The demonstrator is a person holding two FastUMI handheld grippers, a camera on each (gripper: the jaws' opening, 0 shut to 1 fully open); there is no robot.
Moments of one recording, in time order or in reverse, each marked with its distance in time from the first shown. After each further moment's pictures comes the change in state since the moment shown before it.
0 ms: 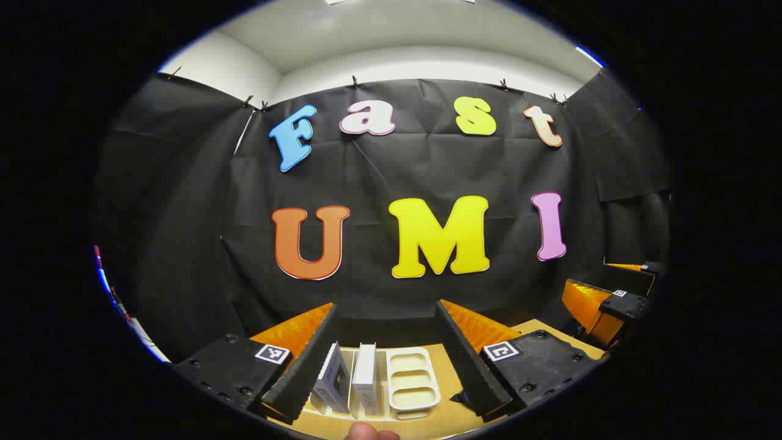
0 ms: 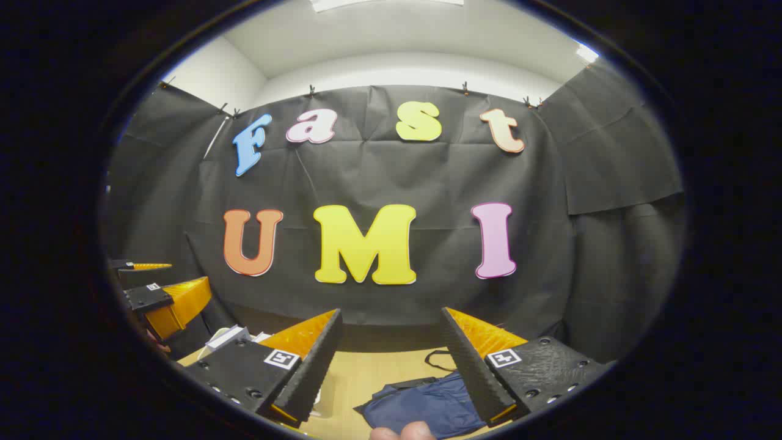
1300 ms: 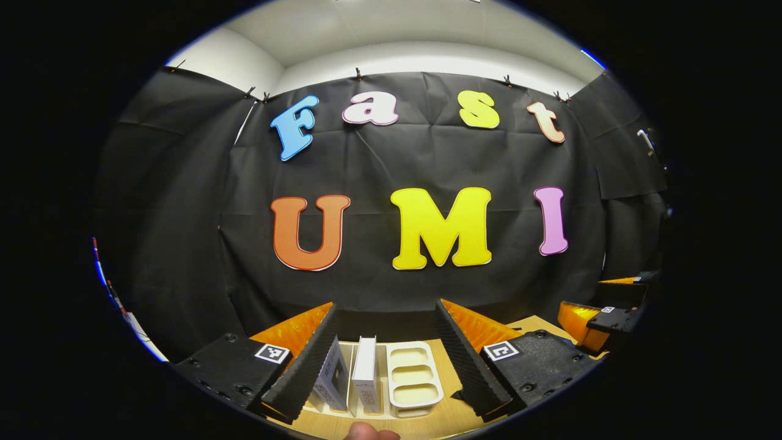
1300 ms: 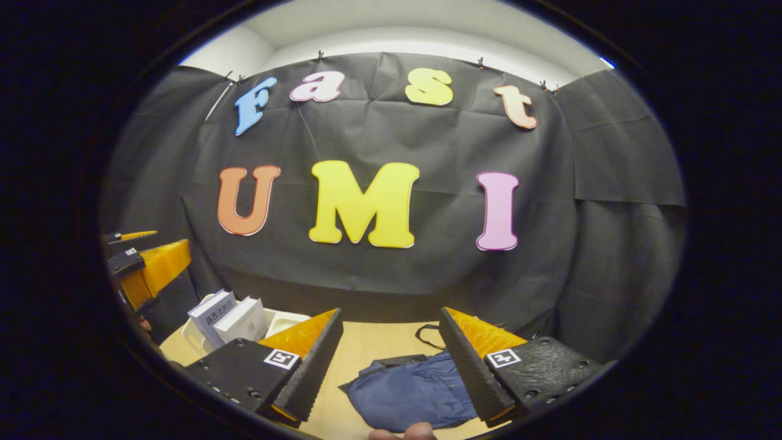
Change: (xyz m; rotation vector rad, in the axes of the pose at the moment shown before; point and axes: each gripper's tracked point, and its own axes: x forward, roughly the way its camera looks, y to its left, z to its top) left arm 0.010 0.003 -0.018 -0.016 0.026 0.001; right arm 0.012 -0.008 -0.057 -0.084 0.197 -0.020
